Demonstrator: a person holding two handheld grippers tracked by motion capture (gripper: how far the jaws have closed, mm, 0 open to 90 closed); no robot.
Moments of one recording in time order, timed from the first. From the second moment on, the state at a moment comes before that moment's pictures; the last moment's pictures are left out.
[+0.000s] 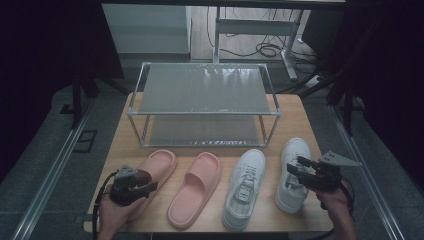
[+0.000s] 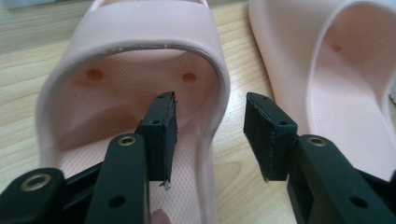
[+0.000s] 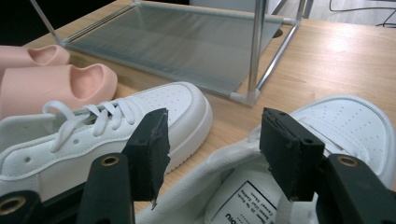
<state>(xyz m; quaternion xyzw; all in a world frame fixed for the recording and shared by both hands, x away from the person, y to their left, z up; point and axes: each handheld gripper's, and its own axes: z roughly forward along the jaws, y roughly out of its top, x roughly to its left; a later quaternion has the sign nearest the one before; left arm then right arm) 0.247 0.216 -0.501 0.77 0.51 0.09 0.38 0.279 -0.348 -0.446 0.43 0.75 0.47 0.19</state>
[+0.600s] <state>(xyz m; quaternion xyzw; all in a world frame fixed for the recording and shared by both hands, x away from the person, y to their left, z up) 0.260 0.196 -0.501 0.78 0.50 0.14 0.35 0.283 -0.349 -0.448 0.43 0.75 0.46 0.19</state>
